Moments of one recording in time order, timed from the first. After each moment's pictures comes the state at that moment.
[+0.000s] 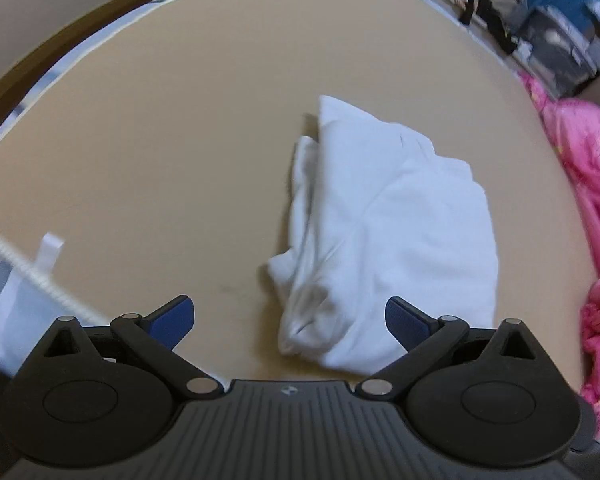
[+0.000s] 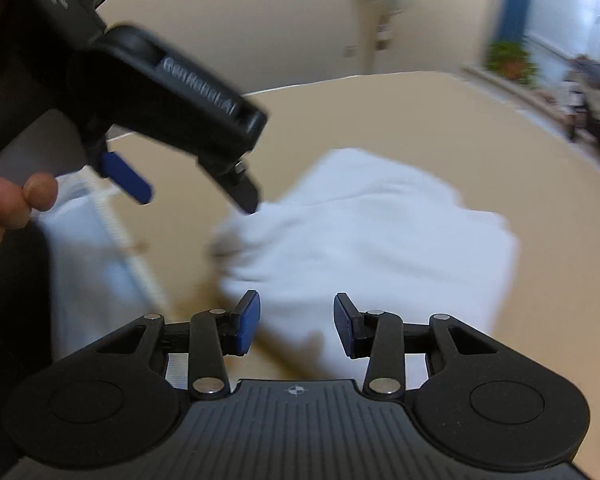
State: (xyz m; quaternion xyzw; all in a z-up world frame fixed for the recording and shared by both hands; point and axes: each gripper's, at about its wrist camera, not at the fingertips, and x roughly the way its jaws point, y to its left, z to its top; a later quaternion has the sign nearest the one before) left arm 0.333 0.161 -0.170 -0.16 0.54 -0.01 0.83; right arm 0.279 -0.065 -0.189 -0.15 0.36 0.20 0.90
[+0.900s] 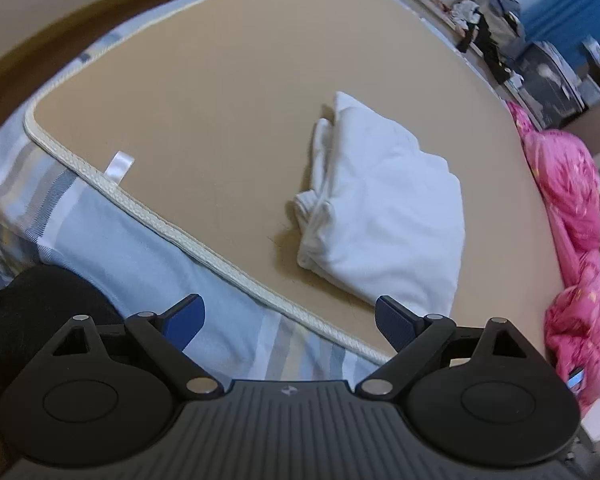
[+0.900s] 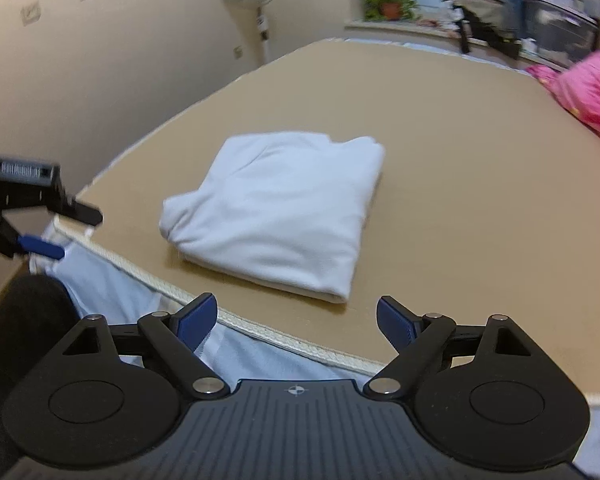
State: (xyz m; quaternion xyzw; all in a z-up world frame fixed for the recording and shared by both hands) left arm 0.231 0.193 -0.140 -0.22 0.52 -0.02 0.83; right arm 0.170 -0.156 -0.126 0.02 0.38 0.08 0.92
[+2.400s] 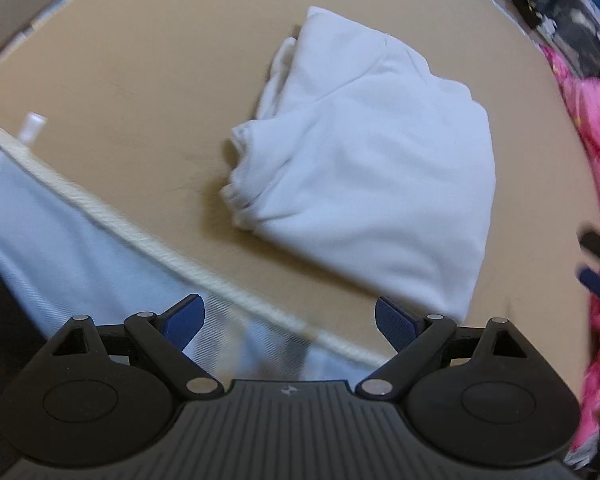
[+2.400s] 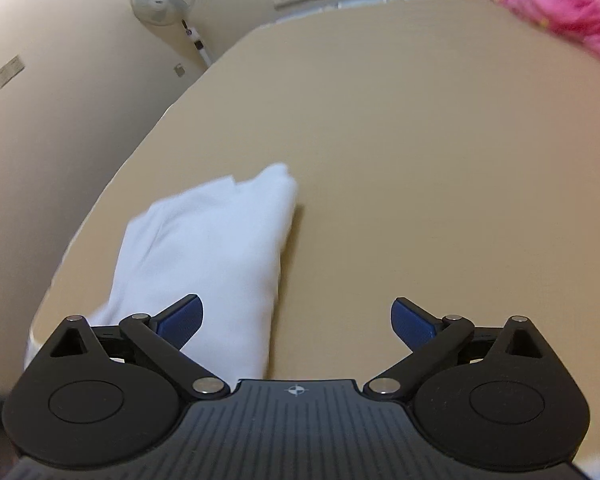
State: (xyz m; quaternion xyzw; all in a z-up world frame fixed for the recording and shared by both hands) left arm 0.283 0.118 -0.198 -0.19 0.59 0.00 0.78; right arm 0.381 -0.273 -0.158 0.18 0.43 0.07 0.88
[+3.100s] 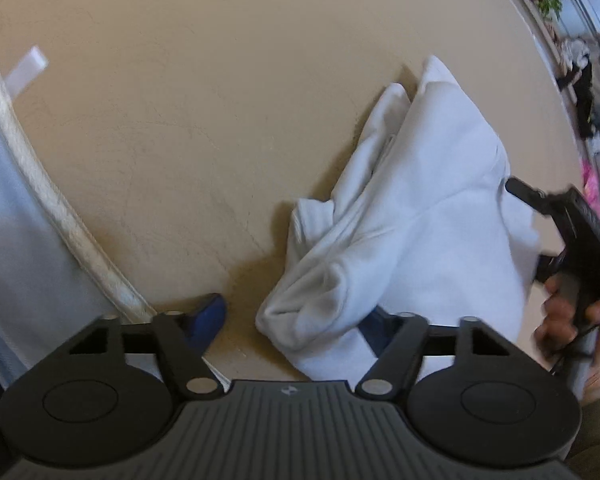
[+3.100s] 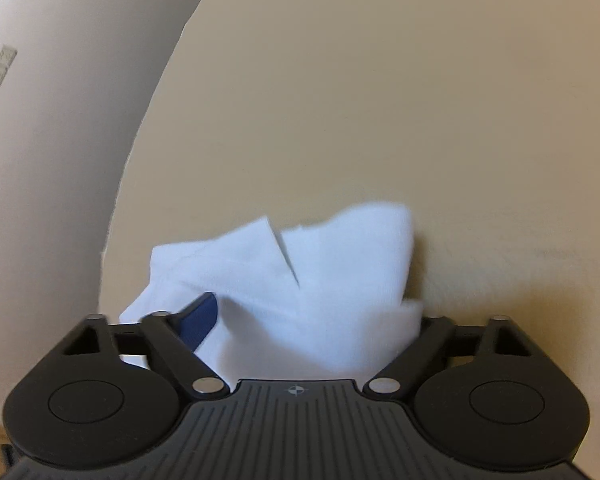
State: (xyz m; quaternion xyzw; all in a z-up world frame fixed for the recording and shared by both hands) left arm 0.341 0.180 -0.241 -0.34 0.60 0.07 0.72; right arm 0.614 -0.210 -0.262 0.23 0.59 0.19 0.75
